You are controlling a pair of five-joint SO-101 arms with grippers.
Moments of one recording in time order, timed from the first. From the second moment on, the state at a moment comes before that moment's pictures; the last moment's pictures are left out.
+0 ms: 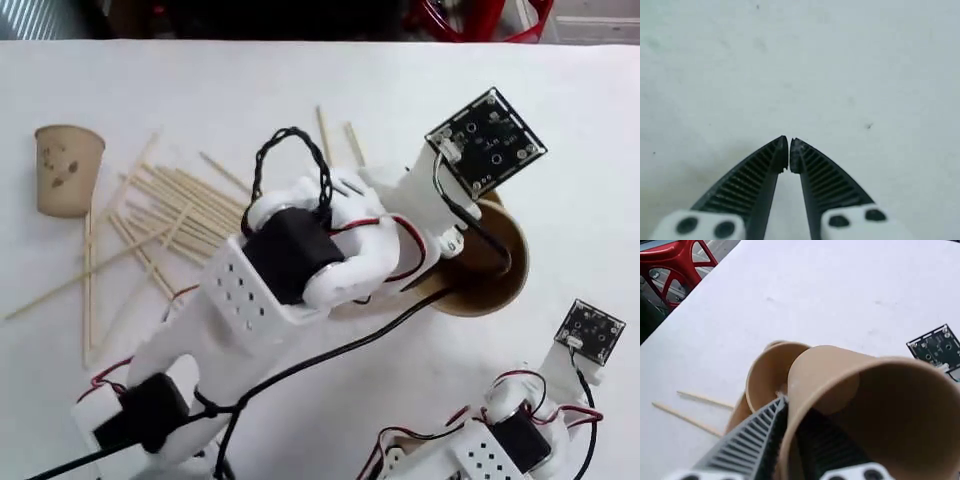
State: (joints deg) left arm 48.7 -2.5 -33.3 85.3 -5.2; right arm 52.3 -102.8 93.2 68.4 24.0
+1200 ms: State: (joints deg) left arm 42.3 3.6 -33.2 80.3 -5.3; right arm 52.1 -102.8 93.9 68.4 24.0
